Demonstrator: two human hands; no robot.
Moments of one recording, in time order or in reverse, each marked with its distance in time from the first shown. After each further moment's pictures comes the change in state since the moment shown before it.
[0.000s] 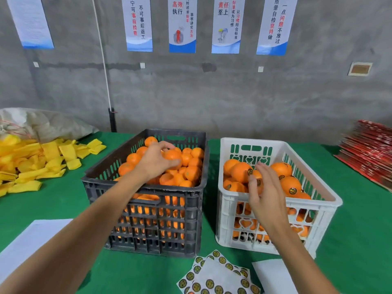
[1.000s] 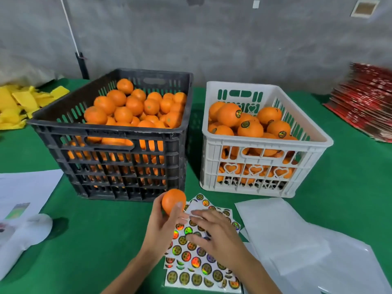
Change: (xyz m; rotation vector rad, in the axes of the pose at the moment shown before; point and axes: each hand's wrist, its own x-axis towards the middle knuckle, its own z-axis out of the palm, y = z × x) left_hand -0.249 -0.100 0.188 -0.721 -0.079 -0.325; right_hand -0.203 0.040 0.058 -0.013 -0.779 -0.139
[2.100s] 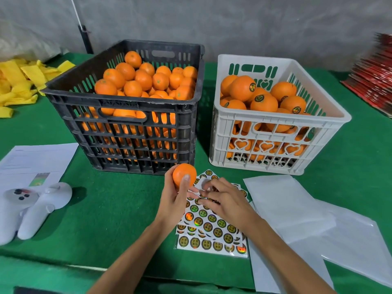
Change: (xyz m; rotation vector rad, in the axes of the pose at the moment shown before) left_hand -0.009 0.002 0.005 0.022 0.012 0.089; right_hand 0.008 0.003 -0.011 -0.095 0.054 -0.174
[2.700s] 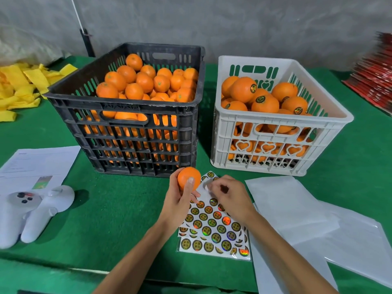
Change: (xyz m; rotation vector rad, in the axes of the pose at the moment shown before) left_hand 0.002 -0.001 -0.002 0.082 -0.047 -0.059; right_hand 0.012 -0.002 -0.001 0.560 0.142 0.545
